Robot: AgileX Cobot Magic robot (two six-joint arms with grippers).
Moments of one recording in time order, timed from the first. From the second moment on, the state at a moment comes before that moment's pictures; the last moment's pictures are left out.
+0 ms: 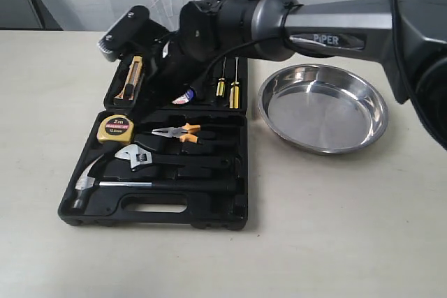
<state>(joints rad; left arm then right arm) -0.02 0.00 0.00 0.03 0.23 0.03 0.74 2.16 -1.67 0.22 0.51 -0.54</state>
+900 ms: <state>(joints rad) -0.02 0.00 0.00 0.03 0.23 0.03 0.81 2.20 -1.67 0.16 0.81 -0.93</state>
